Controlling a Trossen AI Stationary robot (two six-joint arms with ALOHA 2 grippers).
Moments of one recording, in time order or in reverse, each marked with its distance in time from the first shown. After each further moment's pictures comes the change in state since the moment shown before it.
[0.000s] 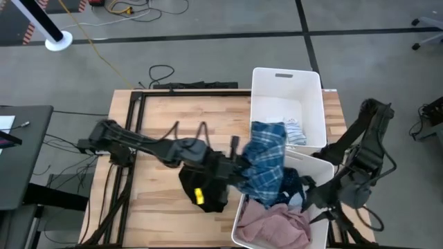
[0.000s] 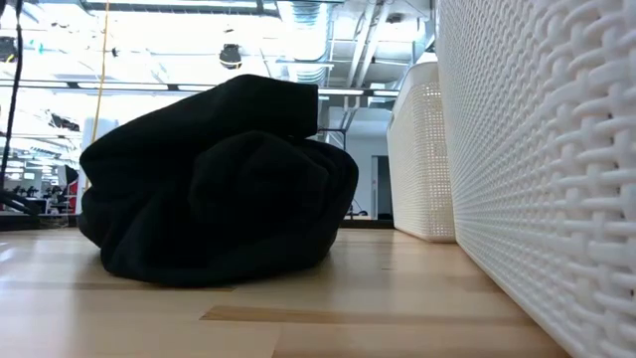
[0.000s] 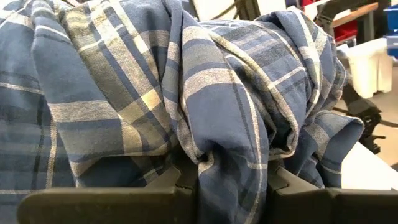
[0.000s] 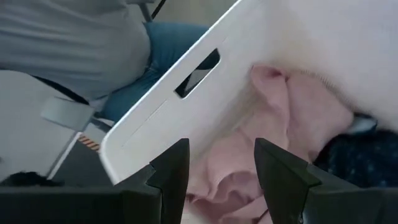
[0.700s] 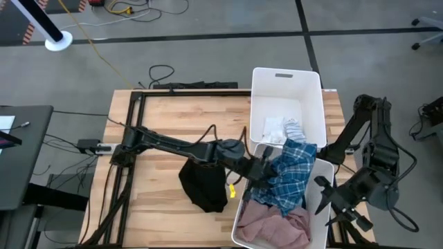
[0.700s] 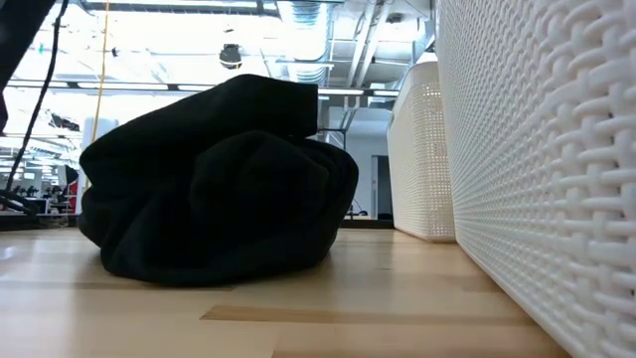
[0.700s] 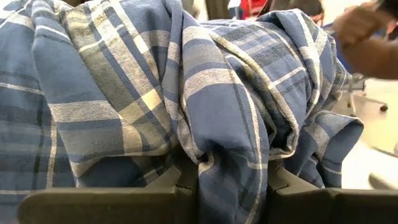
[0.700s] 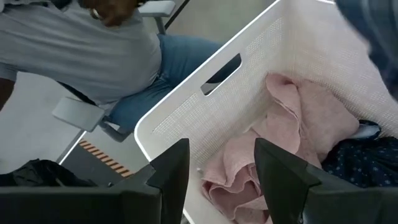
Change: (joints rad) left arm 0.113 0.342 0.215 0.085 0.374 -0.129; right arm 0.211 -0.072 0.000 -0.026 0.193 0.063
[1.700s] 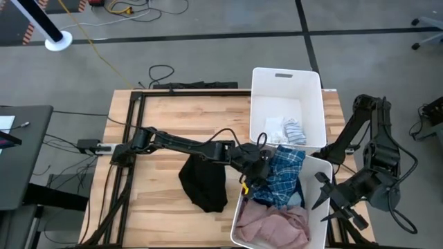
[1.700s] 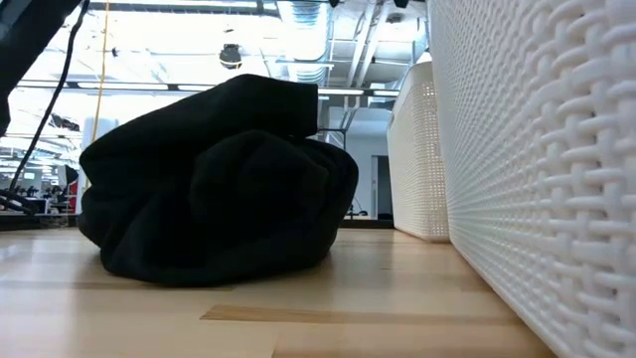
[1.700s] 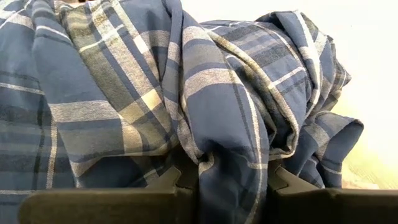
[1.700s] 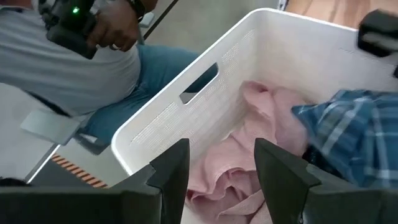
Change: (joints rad) left arm 0.046 0.108 0.027 -0.358 -0.004 -0.077; right arm 0.025 0.000 0.000 -0.024 0.120 0.011
